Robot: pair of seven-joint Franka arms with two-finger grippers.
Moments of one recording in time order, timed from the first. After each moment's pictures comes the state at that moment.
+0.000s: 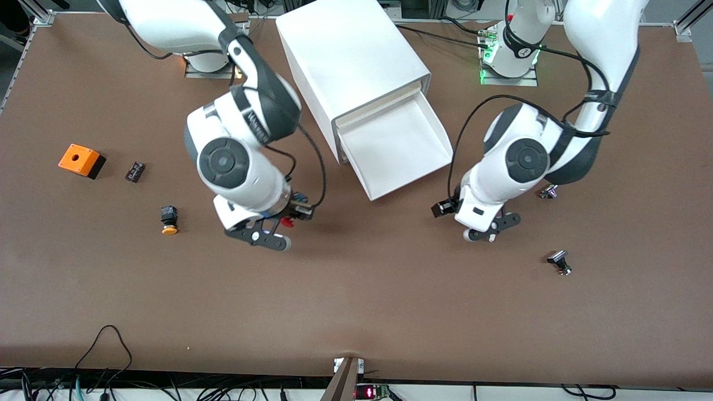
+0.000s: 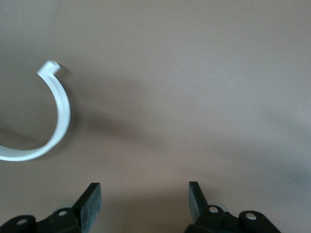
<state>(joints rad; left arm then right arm) 0.02 0.49 -0.50 -1.71 0.10 2.15 -0.92 0.48 0.77 -0.02 -0.98 0.07 1.68 0.63</state>
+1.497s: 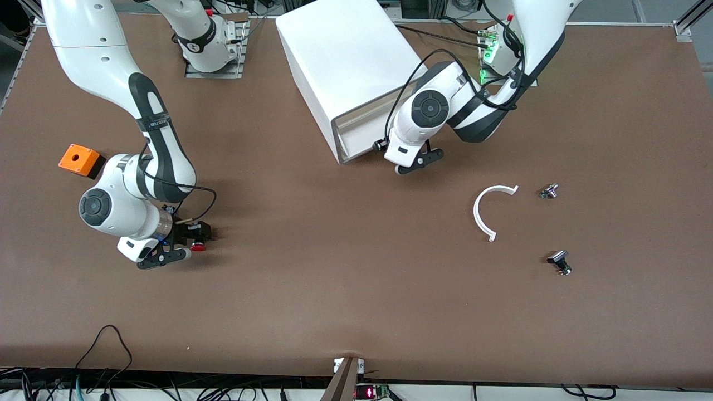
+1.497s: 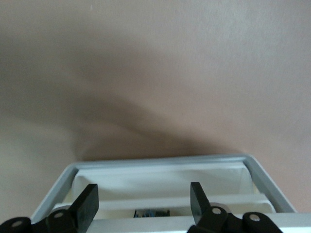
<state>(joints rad) -0.02 0.46 -0.75 -1.95 -0.01 2.14 -1.21 0.19 0.65 -0.13 -1.68 0.24 2.33 -0.32</state>
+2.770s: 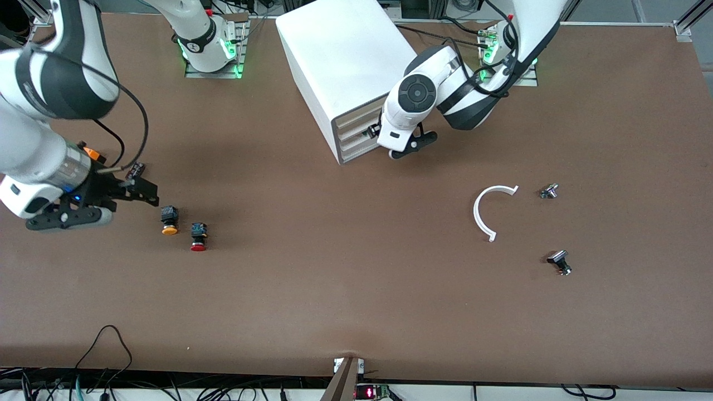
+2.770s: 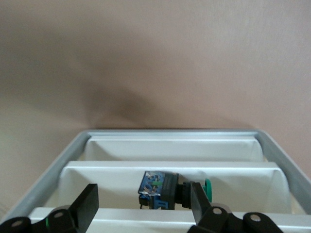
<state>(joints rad) 0.02 0.41 -0.81 -1.94 0.00 2.04 -1.28 0.20 0.23 -0.13 -1.56 0.08 1.84 -0.06</state>
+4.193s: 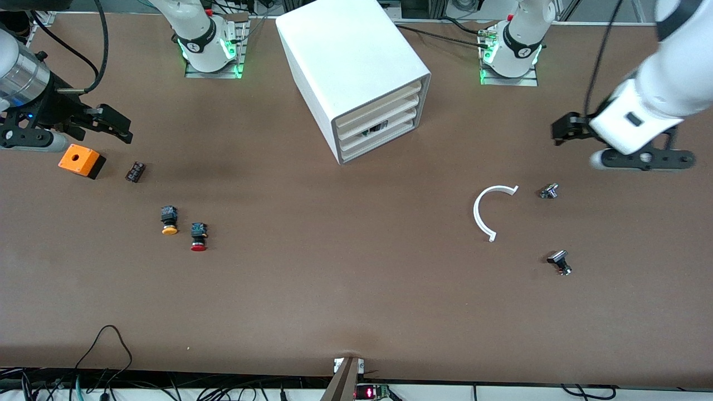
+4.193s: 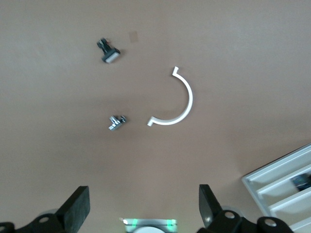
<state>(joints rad) 0.28 0.20 -0.50 -1.34 0.13 1.36 -0.11 -0.10 -0.01 0.21 -1.64 0.00 1.63 0.17</state>
